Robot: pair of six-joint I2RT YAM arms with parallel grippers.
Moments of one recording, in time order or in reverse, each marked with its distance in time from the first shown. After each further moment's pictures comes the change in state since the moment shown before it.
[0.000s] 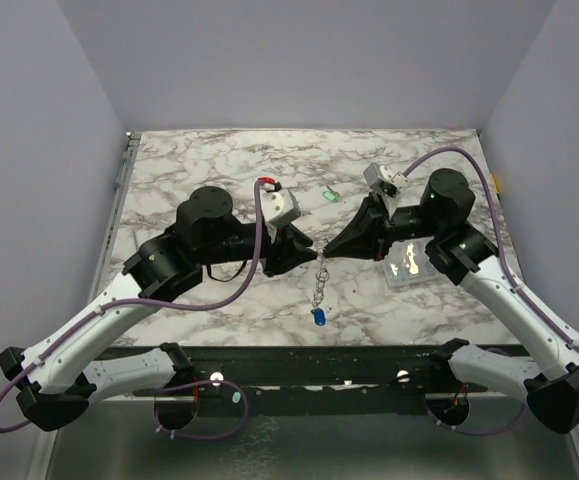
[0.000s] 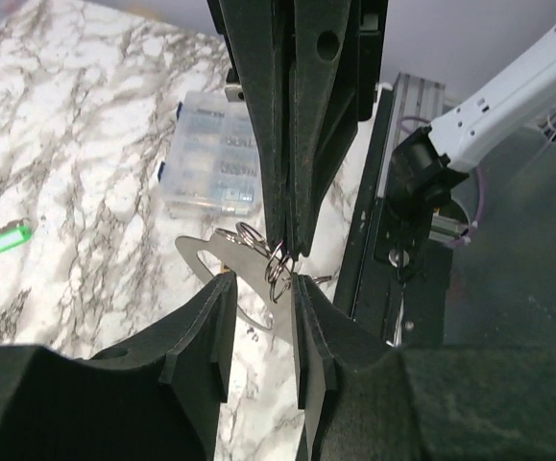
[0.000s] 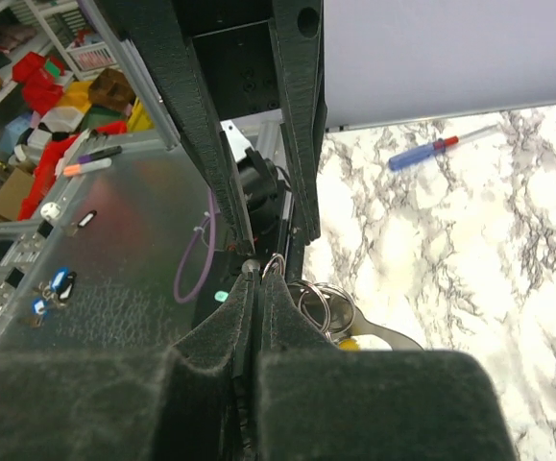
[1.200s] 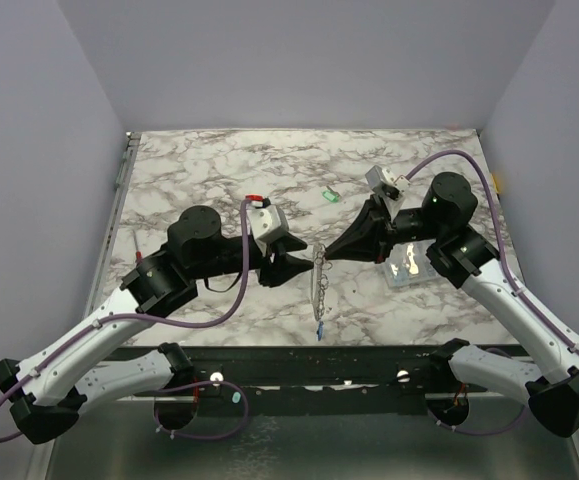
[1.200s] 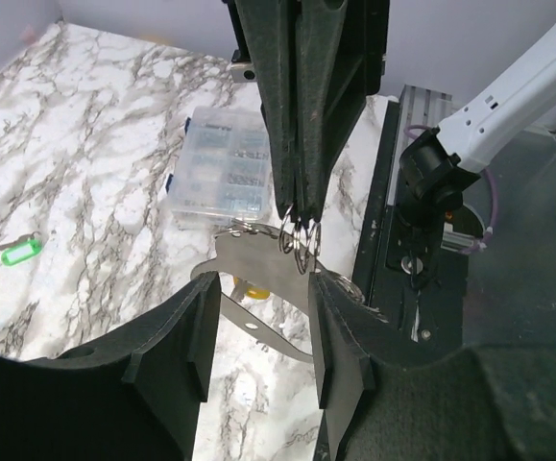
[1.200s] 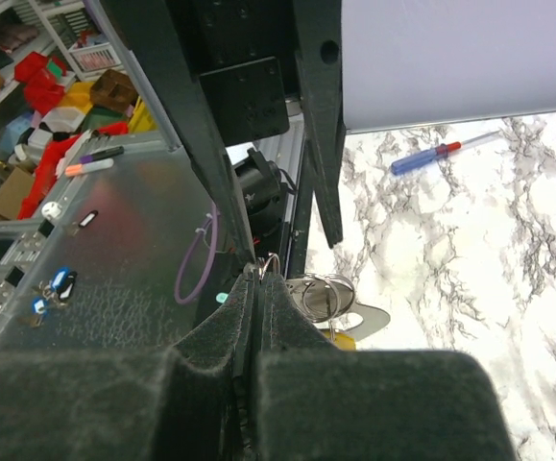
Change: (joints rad) left arm 0.000 -0.088 -0.167 0.115 -0.008 0.017; right arm 0.000 -0.019 -0.020 0.009 0.000 -0.001
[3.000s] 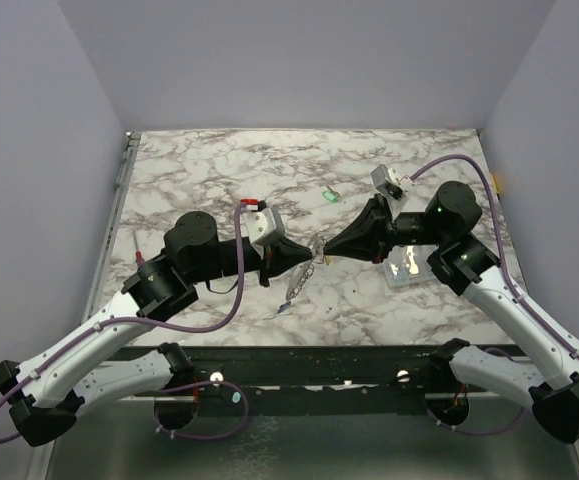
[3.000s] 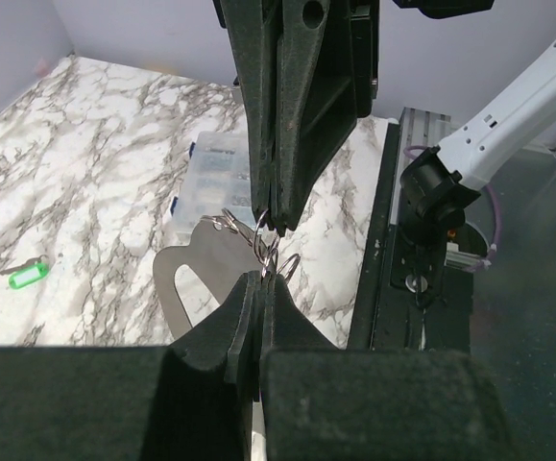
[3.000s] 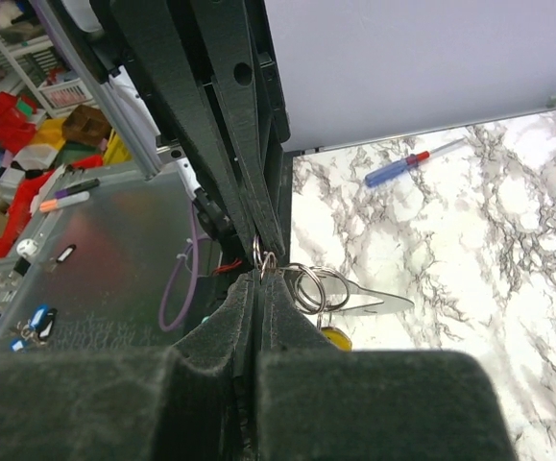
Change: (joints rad) left arm -0.002 -0.035 -0.050 0.093 -0.008 -0.011; right arm 0.006 -0.042 -0.058 0.085 0.118 0.070
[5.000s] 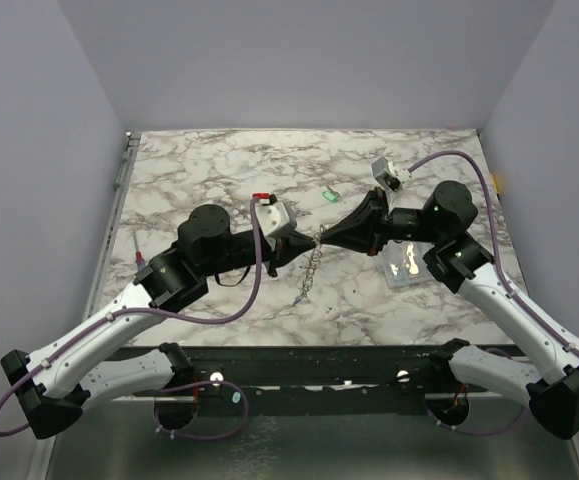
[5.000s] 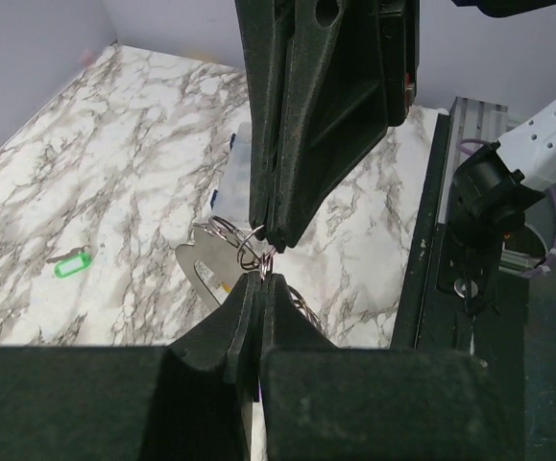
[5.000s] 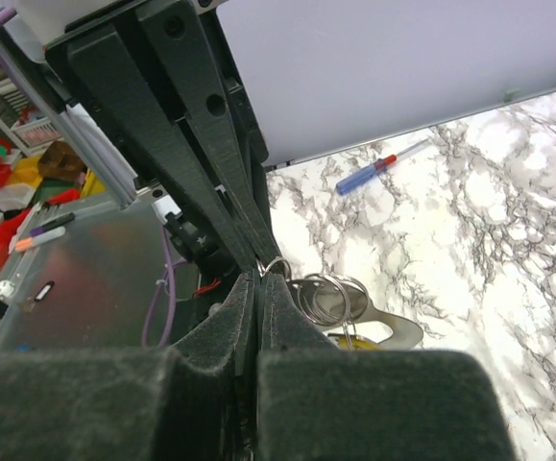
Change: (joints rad) left arm 0.001 0.074 0.016 0.024 -0.071 0.073; right arm -0.004 0.031 -0.023 0.079 0.067 0.076
